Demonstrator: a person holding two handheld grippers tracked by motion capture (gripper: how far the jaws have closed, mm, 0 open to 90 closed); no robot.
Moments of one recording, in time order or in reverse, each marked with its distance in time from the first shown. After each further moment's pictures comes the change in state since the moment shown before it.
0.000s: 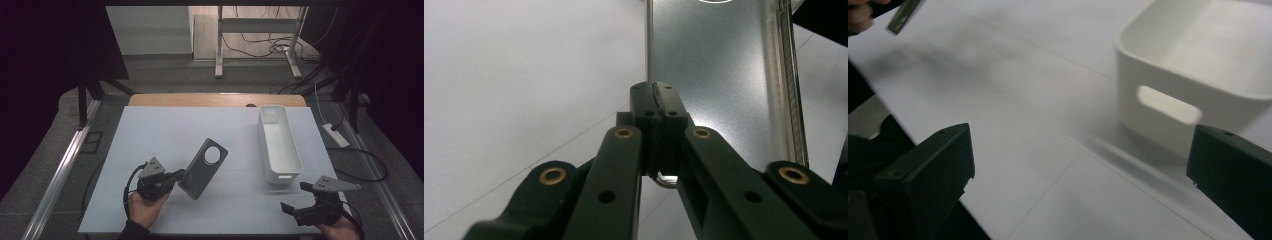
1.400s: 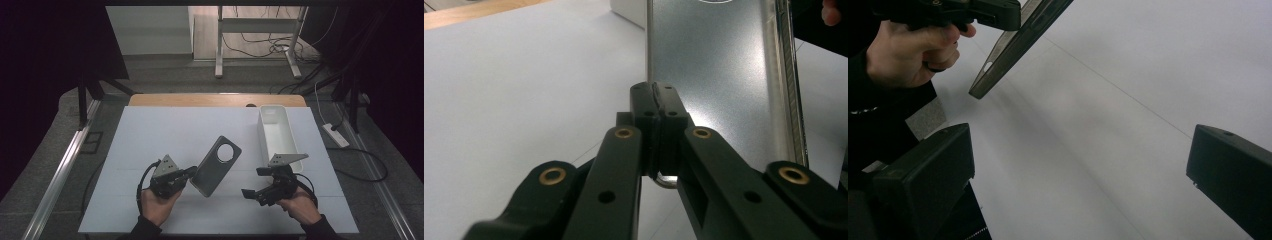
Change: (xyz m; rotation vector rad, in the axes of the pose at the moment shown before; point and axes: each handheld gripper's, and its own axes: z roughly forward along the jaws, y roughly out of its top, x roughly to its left) left arm -0.021 0.015 0.021 -0.036 0.000 0.063; right arm 0.028 0.066 0.080 0.054 0.254 -0.014
